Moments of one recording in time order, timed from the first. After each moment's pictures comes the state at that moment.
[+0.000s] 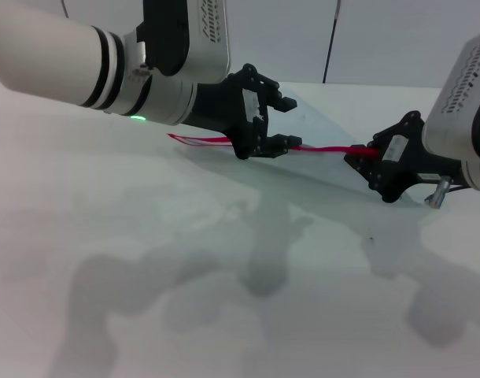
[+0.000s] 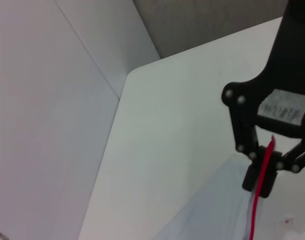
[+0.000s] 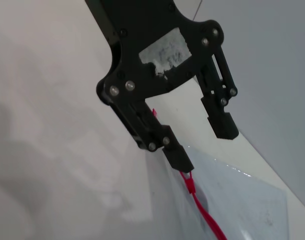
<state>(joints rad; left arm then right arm) -0.64 -2.03 1.42 1.24 -1.08 -1.15 1.53 0.34 2.02 -1.62 -1.59 -2.34 -1.05 2.15</state>
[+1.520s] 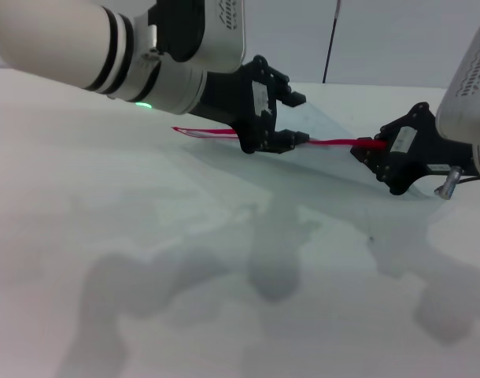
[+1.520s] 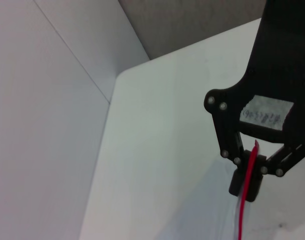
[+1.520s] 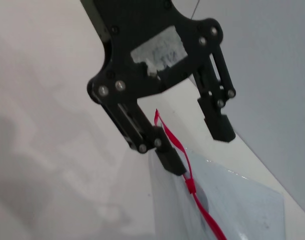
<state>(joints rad) -0.66 -2.03 1.42 1.32 -1.02 -1.21 1.47 0.36 2.03 -1.57 -1.60 -2.33 -1.11 2.15</state>
